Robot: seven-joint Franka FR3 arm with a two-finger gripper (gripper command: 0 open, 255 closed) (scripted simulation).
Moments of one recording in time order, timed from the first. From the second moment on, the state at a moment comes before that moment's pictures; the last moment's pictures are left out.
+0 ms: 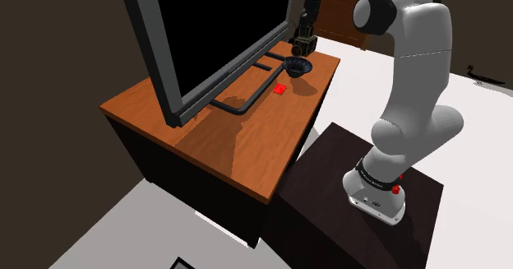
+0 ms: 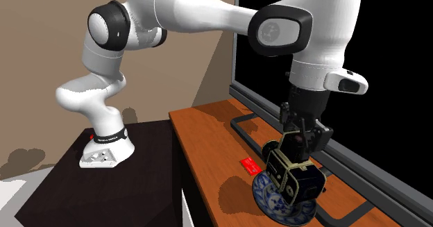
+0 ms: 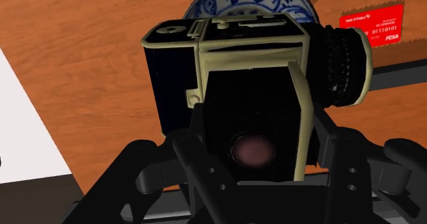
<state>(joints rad) -0.49 0.60 -0.15 -1.16 0.05 1.78 -0.67</state>
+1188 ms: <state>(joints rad) -0.49 0.62 -0.15 -1.30 0.05 1.94 -0.67</state>
